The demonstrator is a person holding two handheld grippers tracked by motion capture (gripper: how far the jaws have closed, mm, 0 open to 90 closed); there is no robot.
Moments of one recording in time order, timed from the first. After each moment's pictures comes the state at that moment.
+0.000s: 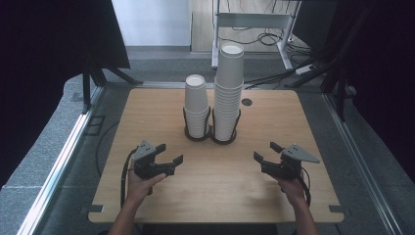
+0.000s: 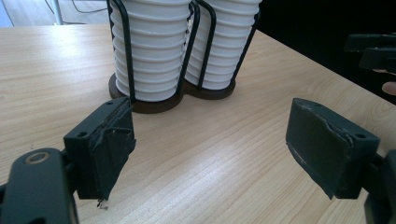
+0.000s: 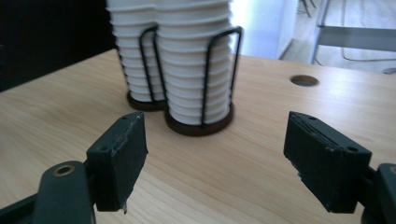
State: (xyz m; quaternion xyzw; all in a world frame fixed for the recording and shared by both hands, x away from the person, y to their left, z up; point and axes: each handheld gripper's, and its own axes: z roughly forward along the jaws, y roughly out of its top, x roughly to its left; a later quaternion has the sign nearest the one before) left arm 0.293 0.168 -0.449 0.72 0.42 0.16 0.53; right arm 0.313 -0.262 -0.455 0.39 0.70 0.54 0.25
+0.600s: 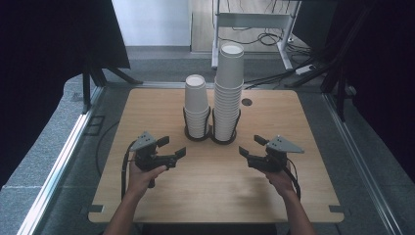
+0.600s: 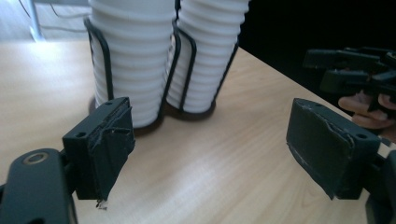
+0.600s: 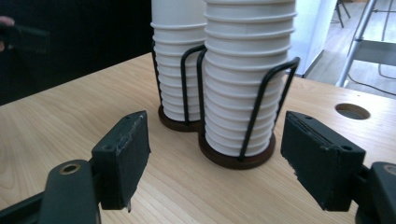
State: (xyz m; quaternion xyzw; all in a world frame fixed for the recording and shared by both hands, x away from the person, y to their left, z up) left arm 0.309 0.162 -0.418 0.71 0.40 0.14 0.56; right arm 0.330 -0.222 -0.439 0.35 0.73 0.55 0.23
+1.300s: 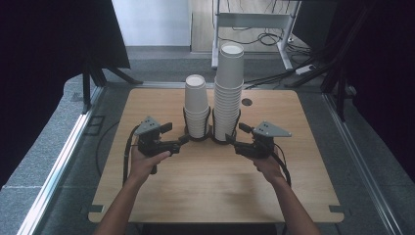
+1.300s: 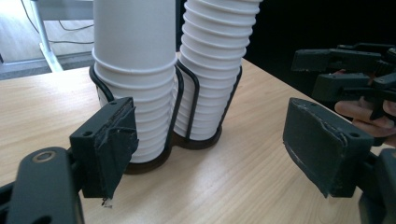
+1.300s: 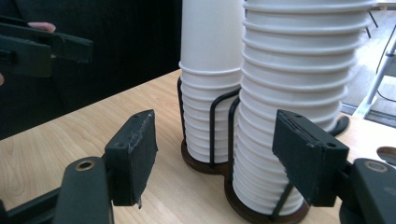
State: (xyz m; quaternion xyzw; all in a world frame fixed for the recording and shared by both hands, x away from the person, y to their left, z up) left arm 0.333 0.154 -0.389 0.72 0.40 0.16 0.55; right arm 0.354 -0.182 -0.406 0.32 0.73 0.57 0.21
